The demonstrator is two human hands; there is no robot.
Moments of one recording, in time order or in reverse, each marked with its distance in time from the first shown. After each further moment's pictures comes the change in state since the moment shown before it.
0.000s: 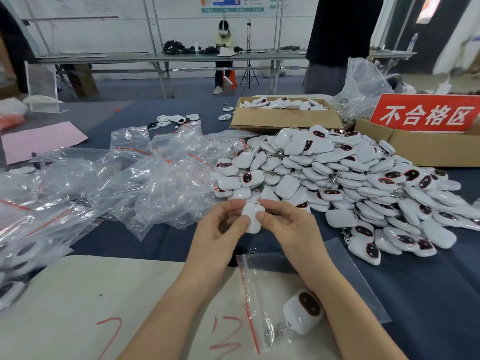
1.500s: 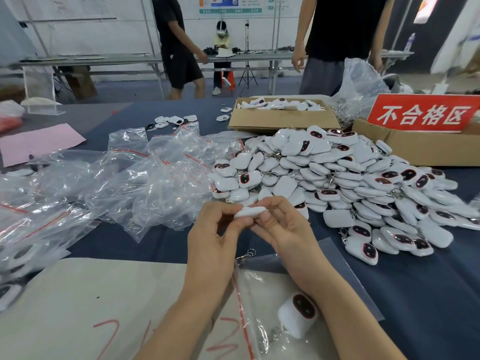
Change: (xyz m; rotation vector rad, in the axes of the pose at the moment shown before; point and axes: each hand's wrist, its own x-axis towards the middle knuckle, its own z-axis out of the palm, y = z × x) left_hand -0.011 0.002 0.009 0.377 0.209 0.410; right_hand -0.002 0.009 -0.001 0.326 -0.215 -0.034
